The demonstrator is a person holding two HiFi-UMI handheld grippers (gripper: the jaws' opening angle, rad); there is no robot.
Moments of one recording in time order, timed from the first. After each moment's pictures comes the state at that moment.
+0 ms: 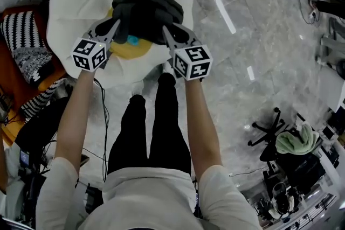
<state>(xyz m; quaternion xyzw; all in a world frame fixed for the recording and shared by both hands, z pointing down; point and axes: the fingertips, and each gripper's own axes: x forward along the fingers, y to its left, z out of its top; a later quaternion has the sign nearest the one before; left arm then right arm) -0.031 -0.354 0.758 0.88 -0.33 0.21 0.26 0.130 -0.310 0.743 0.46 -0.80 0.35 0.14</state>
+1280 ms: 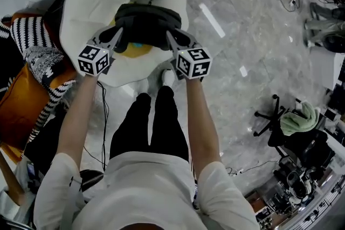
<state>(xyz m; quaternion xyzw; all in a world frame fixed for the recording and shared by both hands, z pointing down) -0.085 -0.287 0.658 0.91 -0.28 0.18 0.24 0.086 -0.236 0.647 0.52 -0.78 0.33 0.15</state>
